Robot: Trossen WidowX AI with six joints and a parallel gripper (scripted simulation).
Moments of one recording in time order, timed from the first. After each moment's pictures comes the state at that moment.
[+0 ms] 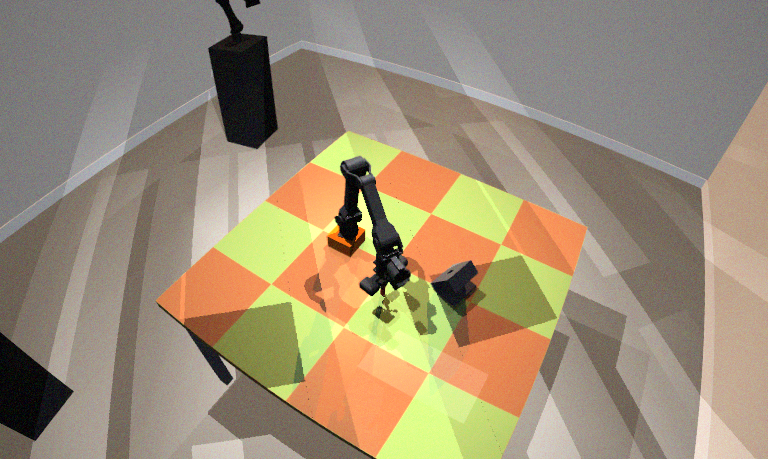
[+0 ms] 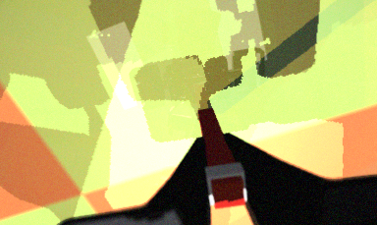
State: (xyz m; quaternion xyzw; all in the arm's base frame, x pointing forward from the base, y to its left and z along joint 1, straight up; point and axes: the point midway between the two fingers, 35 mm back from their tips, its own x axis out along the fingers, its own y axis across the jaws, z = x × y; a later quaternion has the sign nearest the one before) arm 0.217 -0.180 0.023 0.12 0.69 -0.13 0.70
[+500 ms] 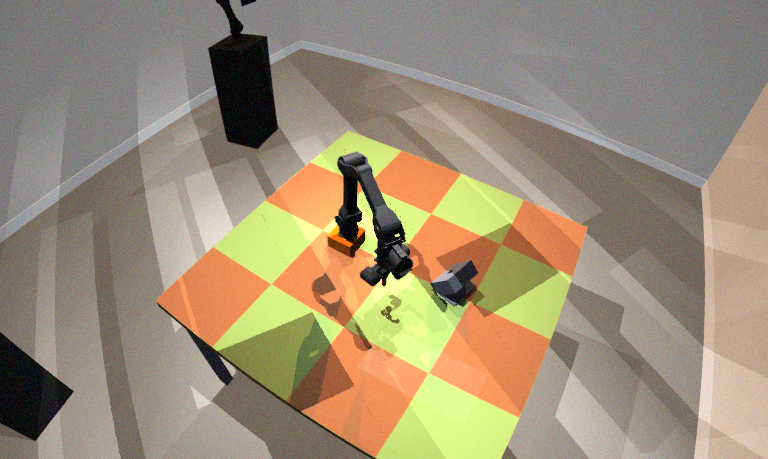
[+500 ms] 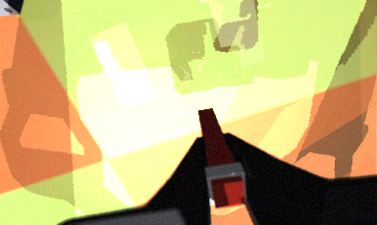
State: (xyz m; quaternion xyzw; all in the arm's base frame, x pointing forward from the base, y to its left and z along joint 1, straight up) arm 0.219 -0.181 0.082 0.12 0.69 -0.13 0.70
